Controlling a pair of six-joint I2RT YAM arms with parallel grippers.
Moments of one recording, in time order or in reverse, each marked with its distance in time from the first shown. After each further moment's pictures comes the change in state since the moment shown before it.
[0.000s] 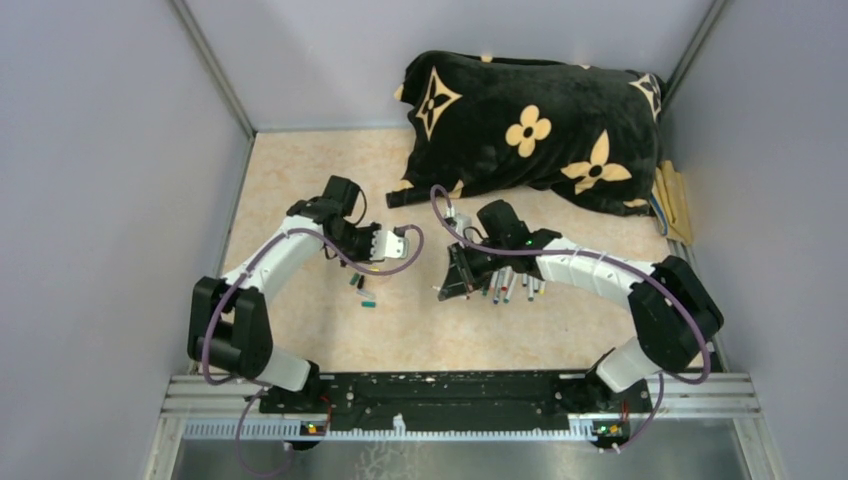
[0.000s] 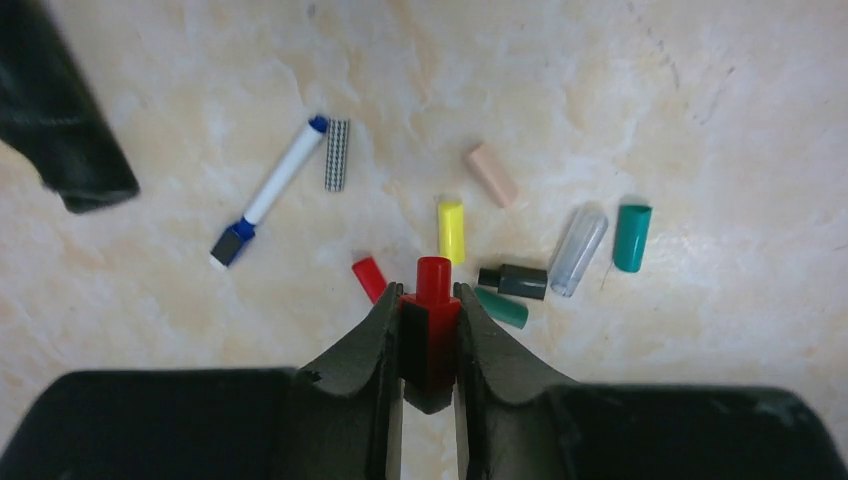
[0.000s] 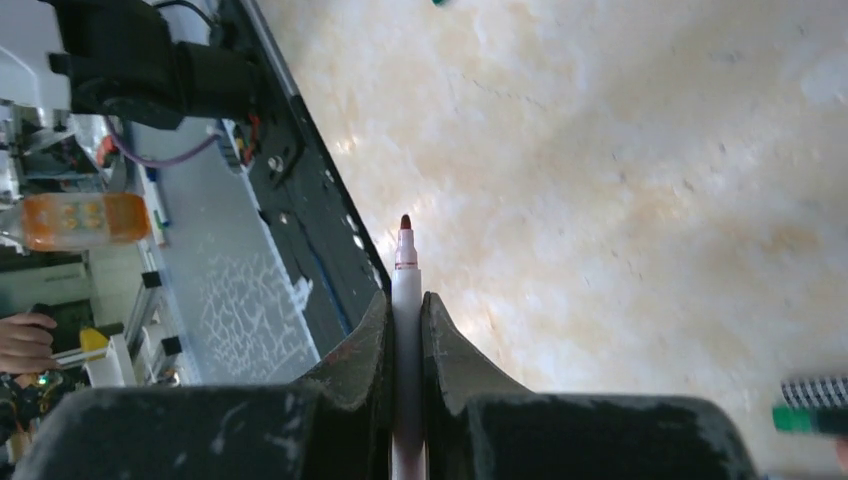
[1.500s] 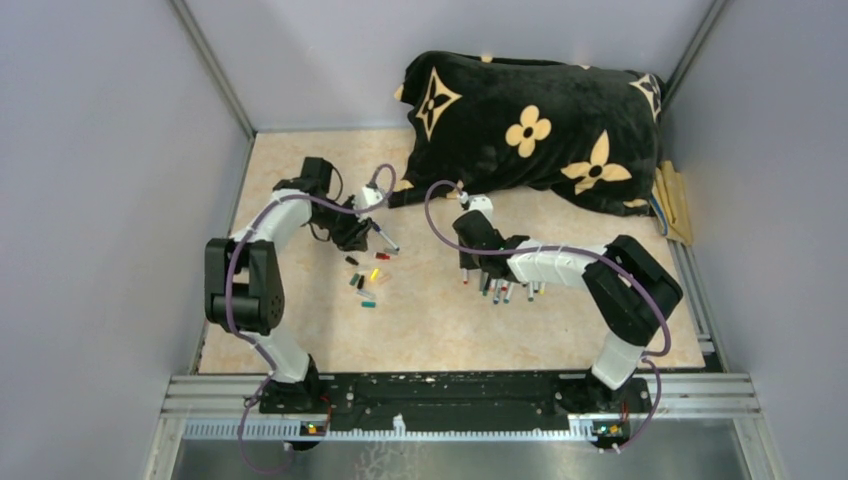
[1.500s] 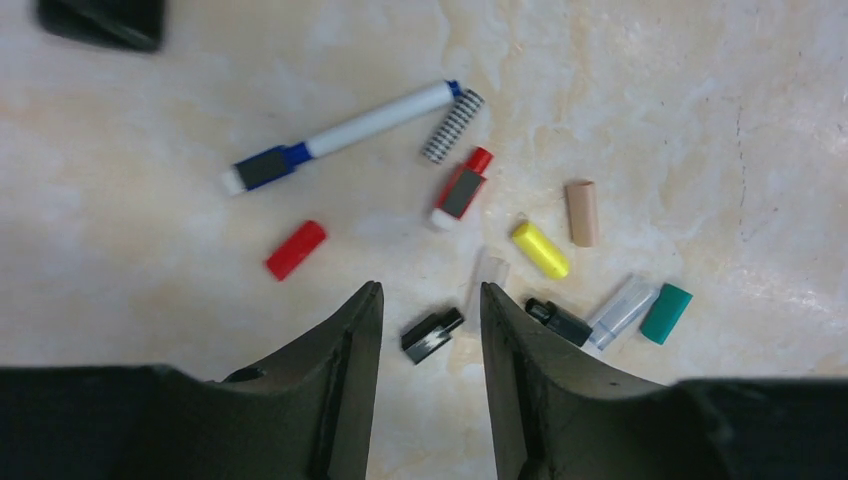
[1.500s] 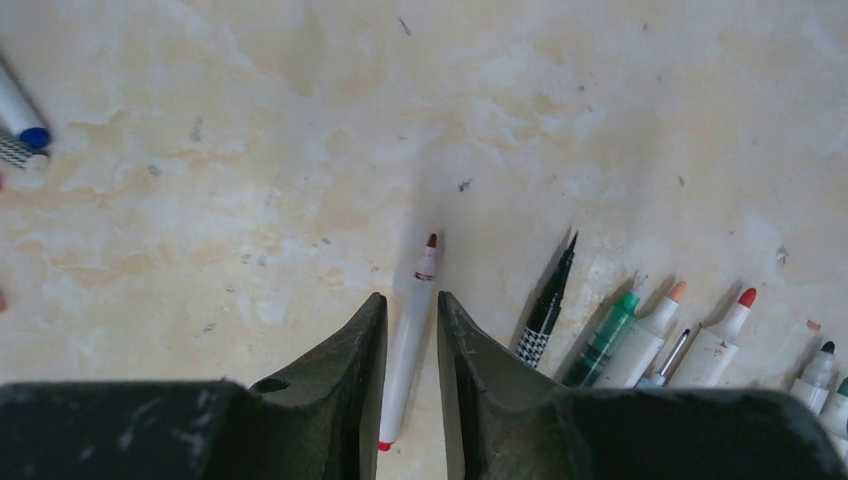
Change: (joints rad) left arm 0.214 0.258 0.126 0.062 0.138 -0.320; right arm 0.070 0.191 0.001 0.141 1.048 0.179
